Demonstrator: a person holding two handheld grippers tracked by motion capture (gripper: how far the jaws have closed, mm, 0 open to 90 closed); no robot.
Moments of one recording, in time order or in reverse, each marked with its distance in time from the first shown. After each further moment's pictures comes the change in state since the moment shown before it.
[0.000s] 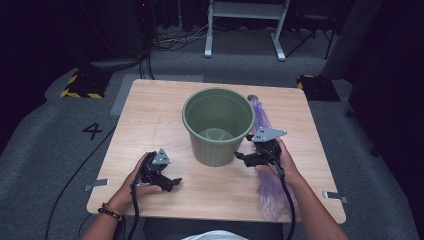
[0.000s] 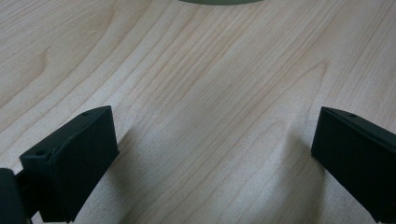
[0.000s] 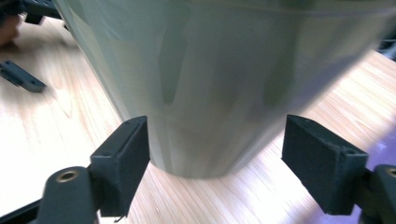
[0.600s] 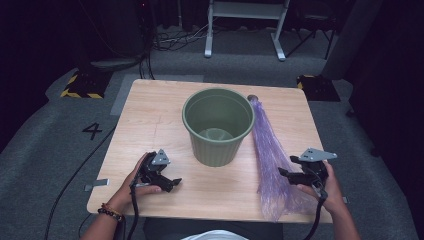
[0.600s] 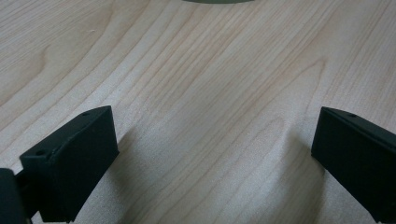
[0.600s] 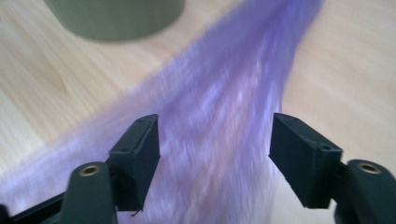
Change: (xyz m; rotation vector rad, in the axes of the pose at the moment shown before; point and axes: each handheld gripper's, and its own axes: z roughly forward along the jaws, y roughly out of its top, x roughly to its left) left arm 0.000 -0.001 -0.001 -0.003 -0.003 0.004; right arm -0.027 -0.102 -0.095 0.127 -0.160 0.188
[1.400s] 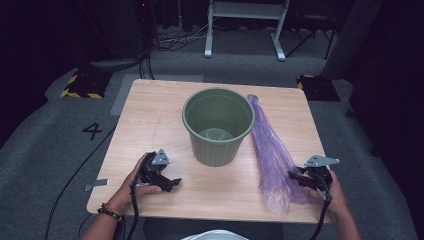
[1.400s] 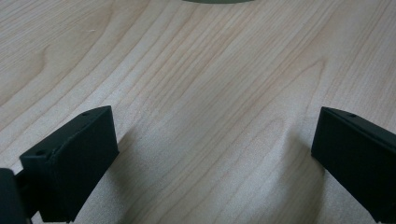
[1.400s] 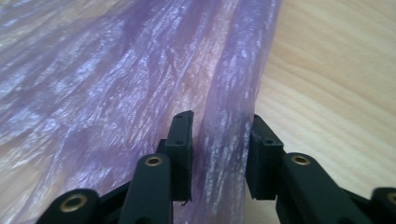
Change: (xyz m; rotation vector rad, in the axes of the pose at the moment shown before) left arm 0.000 0.000 0.000 0.000 -0.001 0.000; right arm -0.034 -0.048 0.023 0.059 0.010 0.017
